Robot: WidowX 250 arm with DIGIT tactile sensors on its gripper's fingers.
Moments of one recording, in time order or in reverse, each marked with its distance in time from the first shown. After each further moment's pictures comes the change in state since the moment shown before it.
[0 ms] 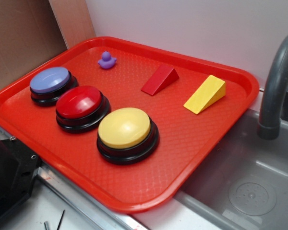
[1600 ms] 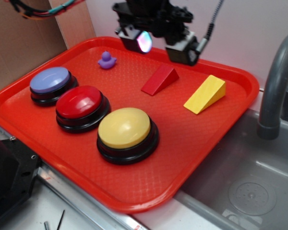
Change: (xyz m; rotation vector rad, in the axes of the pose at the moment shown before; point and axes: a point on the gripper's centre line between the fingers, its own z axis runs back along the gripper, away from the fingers) arm 0.133 -0.096 -0.157 -0.003 -0.137 0.092
